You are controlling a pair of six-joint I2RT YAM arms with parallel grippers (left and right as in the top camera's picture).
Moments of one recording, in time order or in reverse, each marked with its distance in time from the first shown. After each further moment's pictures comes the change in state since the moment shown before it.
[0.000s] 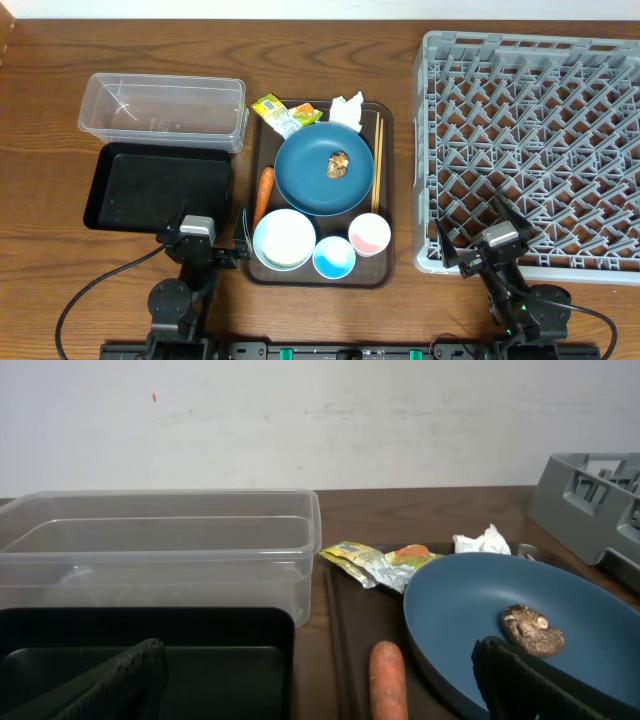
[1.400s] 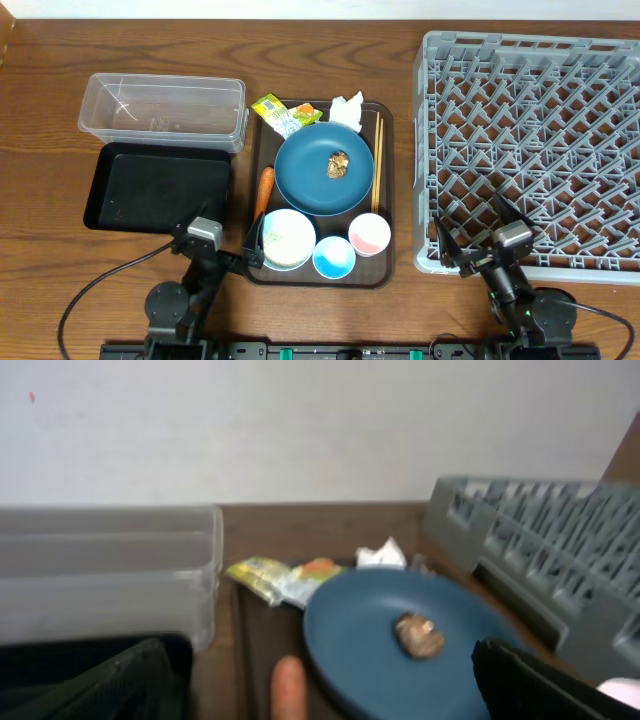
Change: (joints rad) left arm 0.000 0.002 0.034 0.023 0.217 -0.099; right arm 0.000 0.001 0.027 0.053 -0.048 0.192
